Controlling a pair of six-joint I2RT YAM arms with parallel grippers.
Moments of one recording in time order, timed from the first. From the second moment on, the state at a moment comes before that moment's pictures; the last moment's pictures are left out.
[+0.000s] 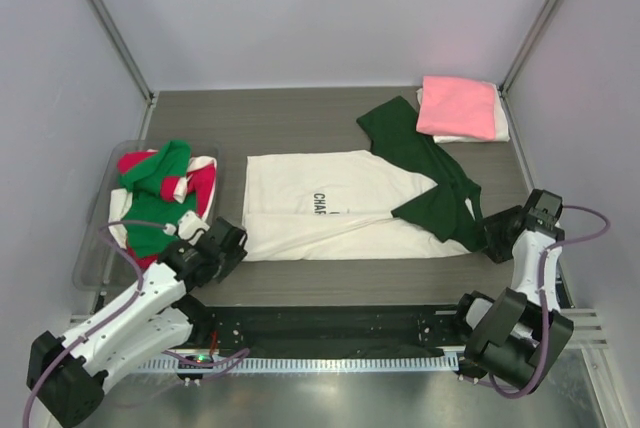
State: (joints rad) left arm -0.64 0.80 0.51 -0.88 -0.43 -1.38; right arm -0.57 1.04 0.59 -0.66 -0.13 0.70
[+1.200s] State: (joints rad) left arm -0.64 0.86 0.95 -1.03 -0.70 -0.71; right arm 0.08 2.62 2.48 -0.41 -0.05 0.33
